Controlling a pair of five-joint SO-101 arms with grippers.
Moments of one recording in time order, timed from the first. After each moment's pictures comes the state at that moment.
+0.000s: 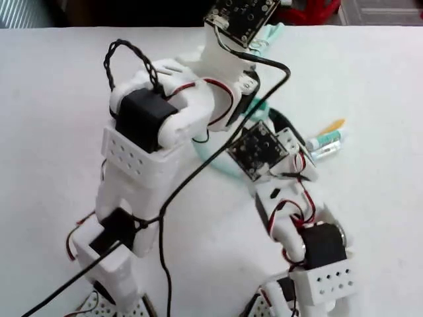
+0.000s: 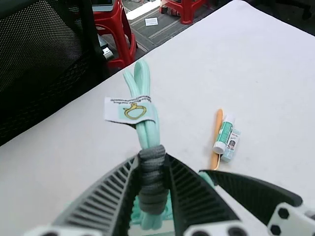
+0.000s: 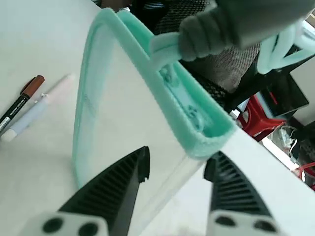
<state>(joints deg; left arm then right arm) 32.7 14.3 -68.4 98.2 -3.1 -19.8 -64.6 48.1 48.4 34.2</state>
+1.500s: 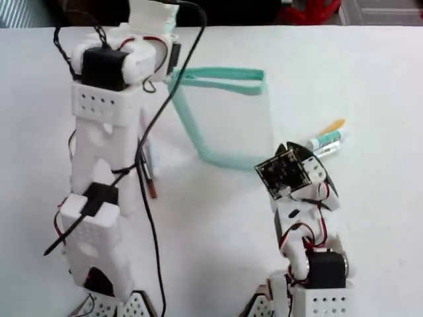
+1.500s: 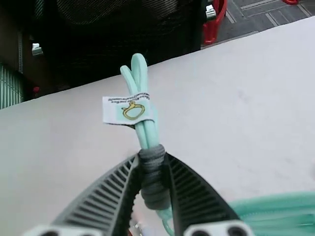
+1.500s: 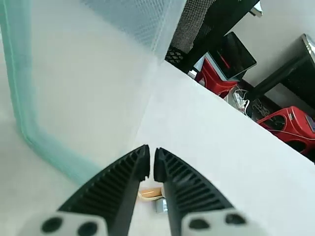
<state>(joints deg) 8.7 24.5 -68.4 94.4 -2.9 -3.8 -84.6 66.5 47.4 35.2</state>
